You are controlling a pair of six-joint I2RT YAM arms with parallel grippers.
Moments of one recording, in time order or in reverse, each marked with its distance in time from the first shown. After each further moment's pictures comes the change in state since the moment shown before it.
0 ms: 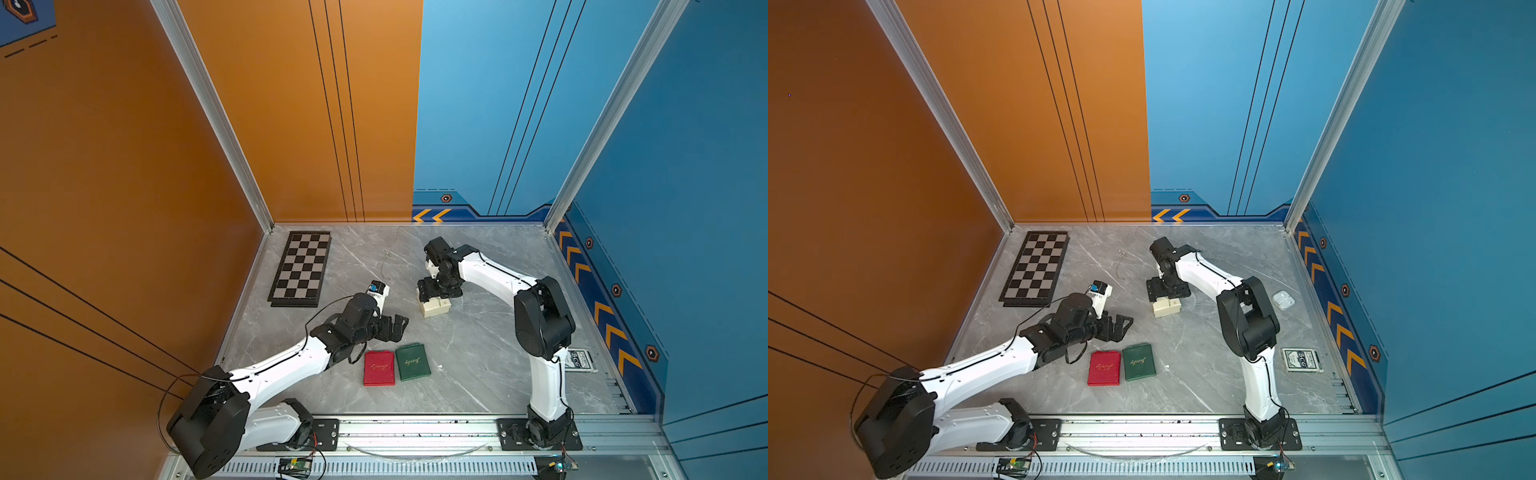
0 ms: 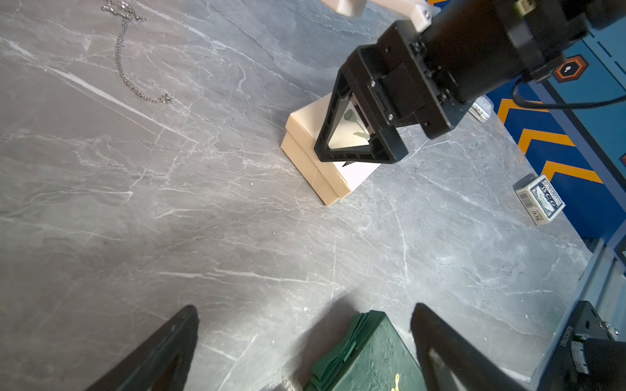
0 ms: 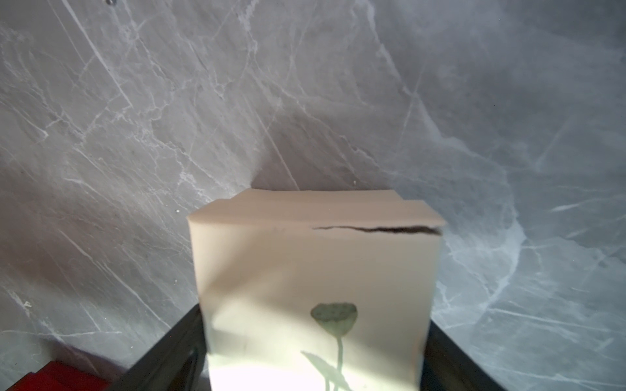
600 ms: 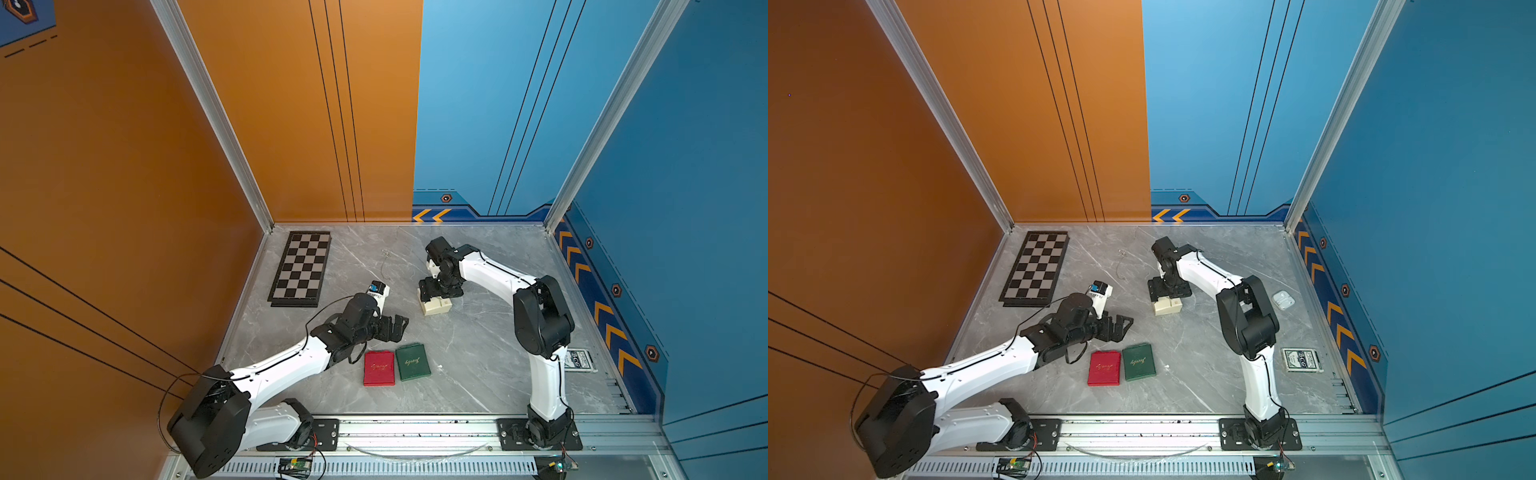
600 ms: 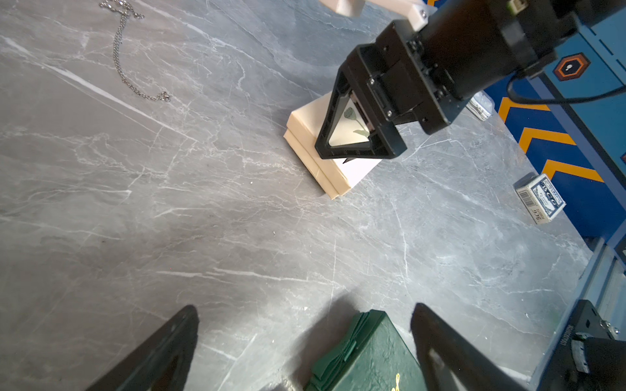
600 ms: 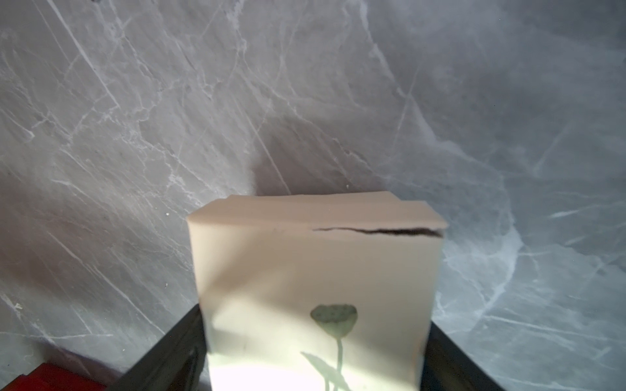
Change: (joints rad) left arm 0.001 0.002 0.000 0.001 0.003 0.000; right arm -0.018 0.015 0.003 0.000 -0.012 -0.024
